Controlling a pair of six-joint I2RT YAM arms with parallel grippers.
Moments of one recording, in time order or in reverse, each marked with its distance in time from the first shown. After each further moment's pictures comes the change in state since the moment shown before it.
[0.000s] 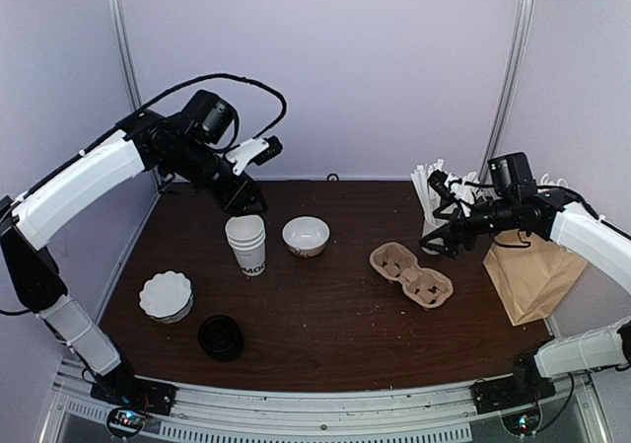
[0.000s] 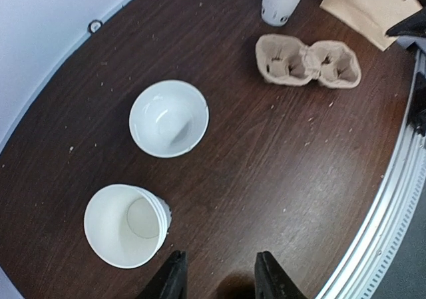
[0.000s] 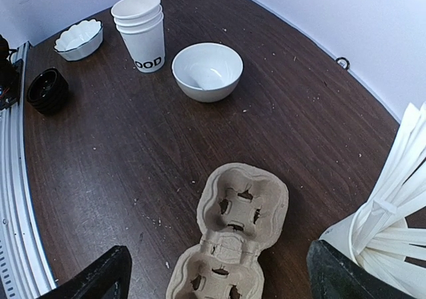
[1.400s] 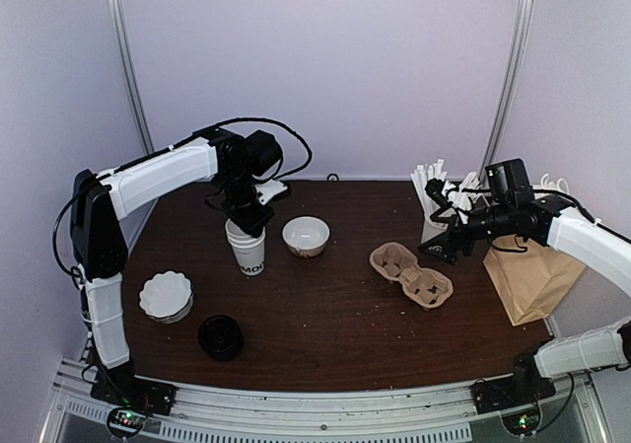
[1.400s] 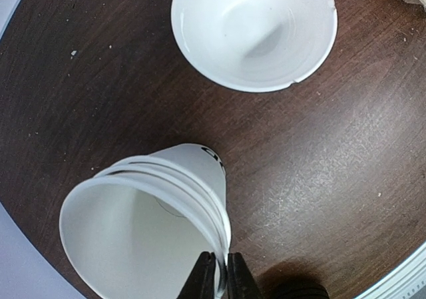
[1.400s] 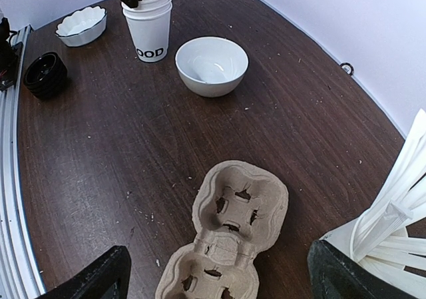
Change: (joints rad) left arm 0.025 0.412 0.174 -0.198 -0.265 -0.054; right arm 0.008 -0.001 -0.049 0.051 -0.003 -0.064
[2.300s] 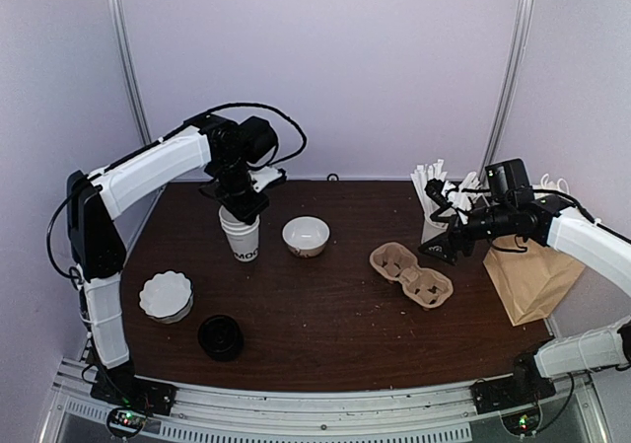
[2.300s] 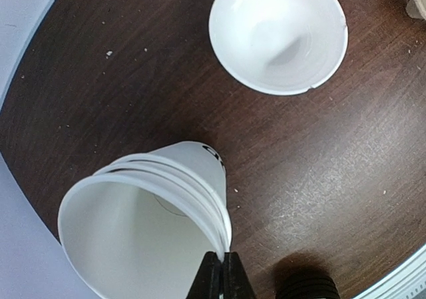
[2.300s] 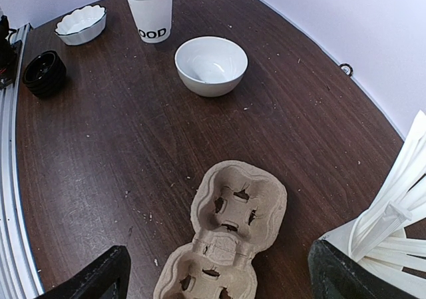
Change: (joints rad) left arm 0.007 -0.008 0.081 -0.076 -0.049 0.000; right arm 0.001 0.000 -0.001 0.002 0.005 -0.010
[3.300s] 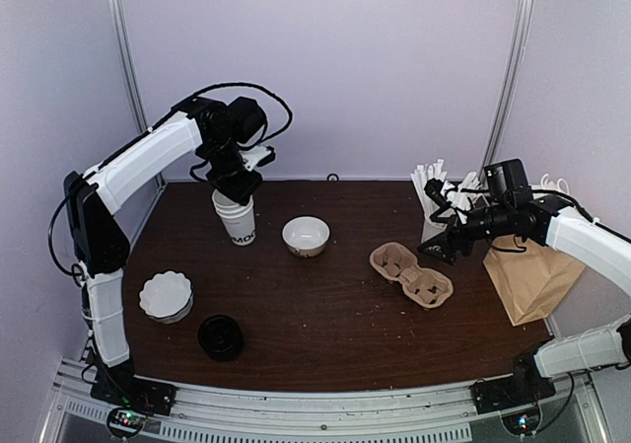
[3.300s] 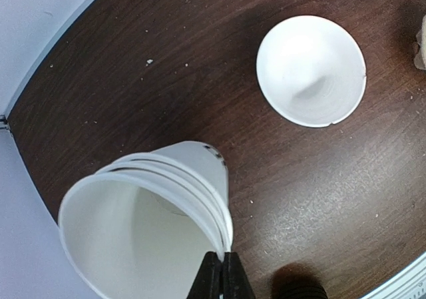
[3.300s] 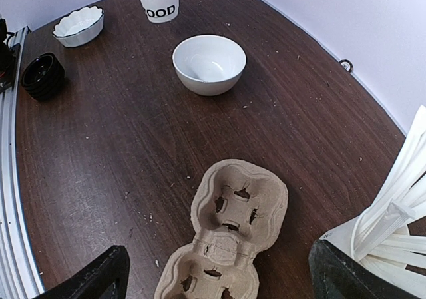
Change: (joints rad) left arm 0.055 0.029 0.180 -0.070 -0.025 -0.063; right arm 0.000 0.010 0.000 0.005 0.003 0.019
